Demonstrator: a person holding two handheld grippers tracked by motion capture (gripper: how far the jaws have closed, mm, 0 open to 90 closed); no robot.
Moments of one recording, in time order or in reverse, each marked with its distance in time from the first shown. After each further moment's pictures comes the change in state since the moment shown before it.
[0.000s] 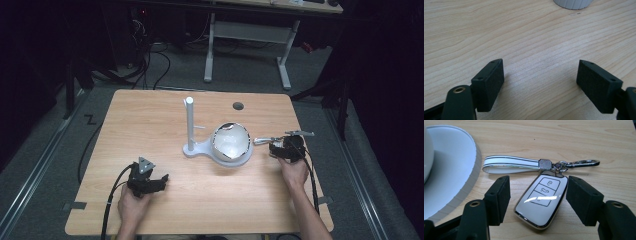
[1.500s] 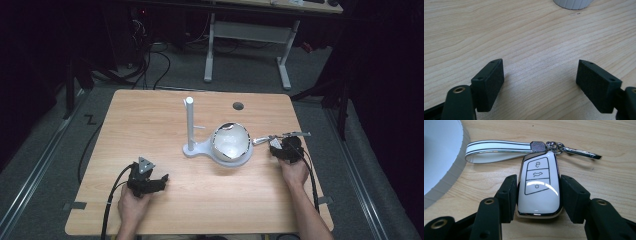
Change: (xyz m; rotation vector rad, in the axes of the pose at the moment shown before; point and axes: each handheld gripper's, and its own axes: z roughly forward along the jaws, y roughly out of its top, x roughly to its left) left arm 0.000 0.000 0.000 -0.001 -0.002 -0.001; right arm -0.008 -0.006 0.017 0.050 0.010 -0.040
